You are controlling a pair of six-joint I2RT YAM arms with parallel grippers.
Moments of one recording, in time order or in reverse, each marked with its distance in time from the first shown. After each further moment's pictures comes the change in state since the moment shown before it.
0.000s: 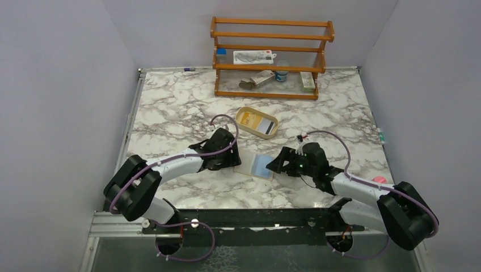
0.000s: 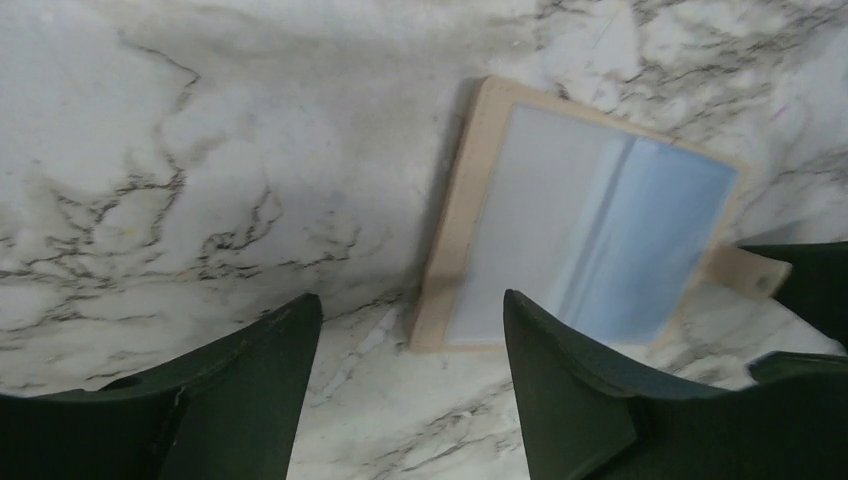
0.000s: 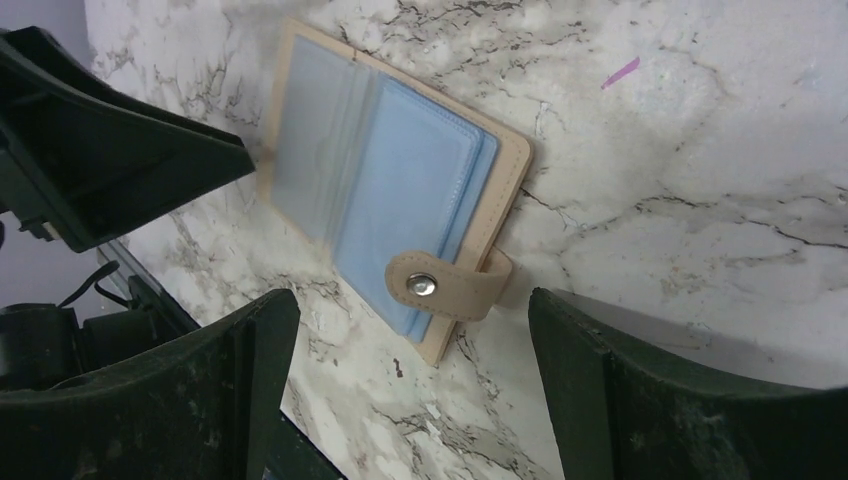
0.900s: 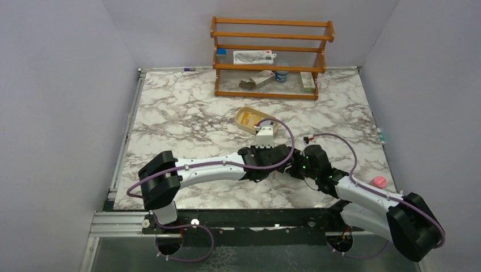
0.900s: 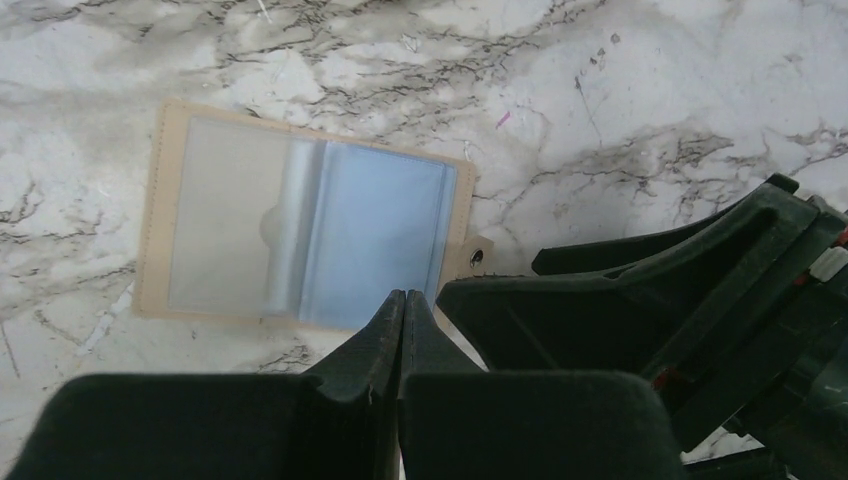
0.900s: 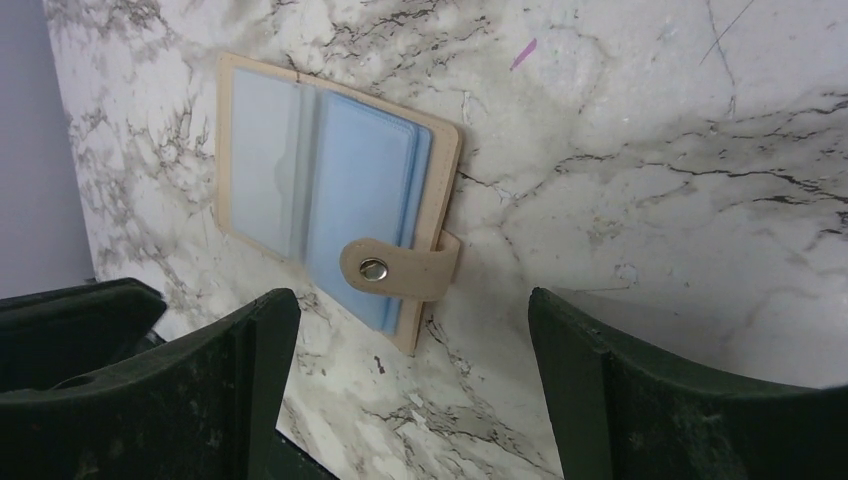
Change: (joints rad) left arm -0.499 0.253 0.533 -0.330 -0.558 -0.215; right arm 0.008 -0.100 0.012 -0.148 0.139 0.069
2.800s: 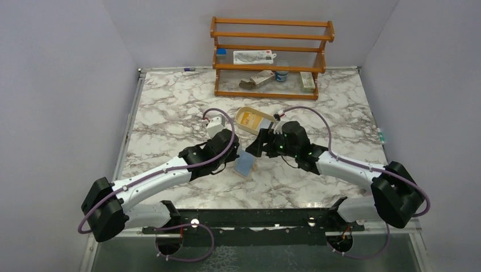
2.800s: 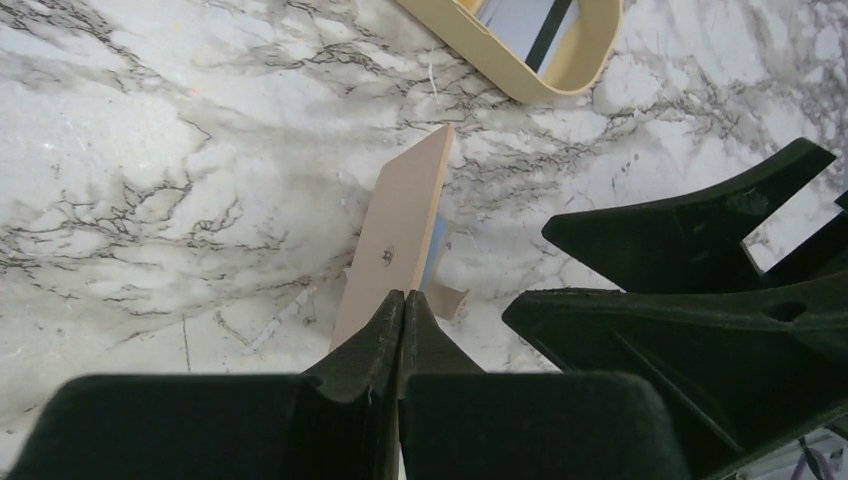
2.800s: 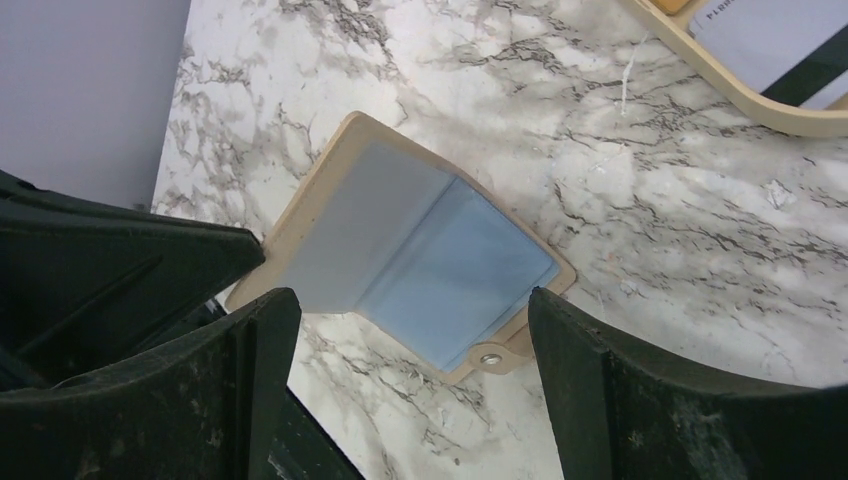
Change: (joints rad) left arm 0.337 -0.512 -0.434 0.176 0.244 0.041; right arm 0.149 0.332 0.409 0.071 -0.087 -0.169
